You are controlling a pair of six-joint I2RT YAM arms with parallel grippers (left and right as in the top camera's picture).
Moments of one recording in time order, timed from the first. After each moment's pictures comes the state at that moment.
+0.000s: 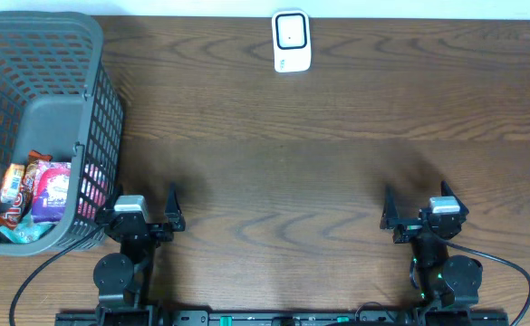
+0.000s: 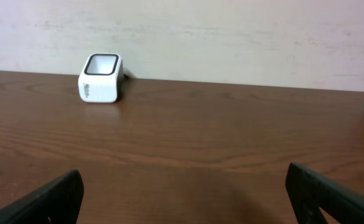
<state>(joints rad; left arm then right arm) 0.02 0.01 0.02 -0.11 0.05 -0.06 0.03 0.01 0.01 -0.07 -0.04 -0.03</state>
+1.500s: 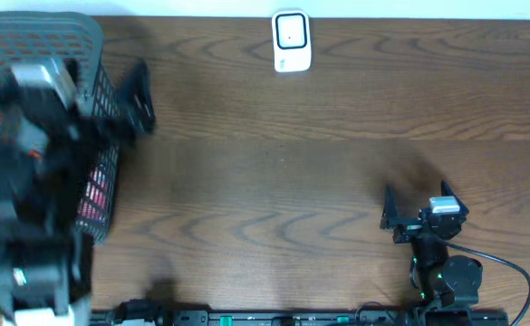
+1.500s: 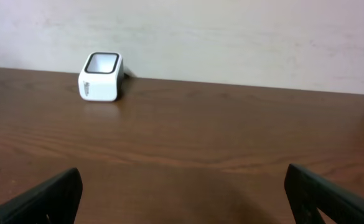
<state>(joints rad) 0.07 0.92 1.24 -0.31 0.24 -0.25 0.03 0.01 0.01 -0.07 -0.04 -0.03</state>
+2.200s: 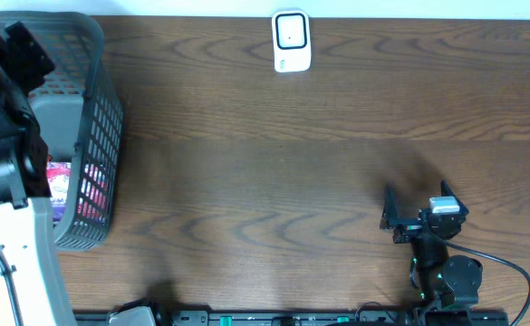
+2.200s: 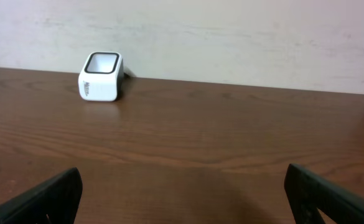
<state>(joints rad) 0.28 1.29 1.58 -0.64 -0.34 -0.12 0.03 0.01 0.01 -0.07 -0.04 -0.03</state>
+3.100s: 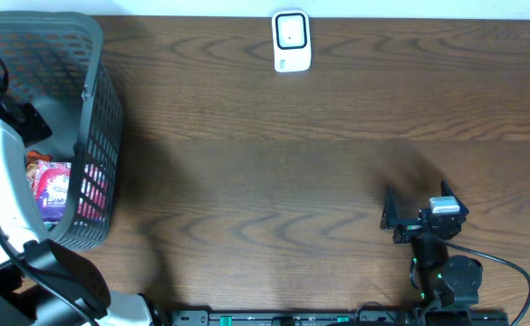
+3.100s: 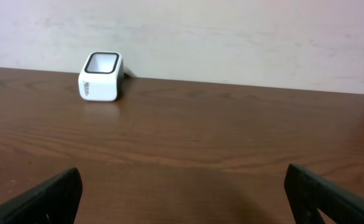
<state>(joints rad) 0.50 1.66 1.54 -0.98 -0.40 -0.09 0.03 0.01 0.01 -0.07 -0.04 -0.03</state>
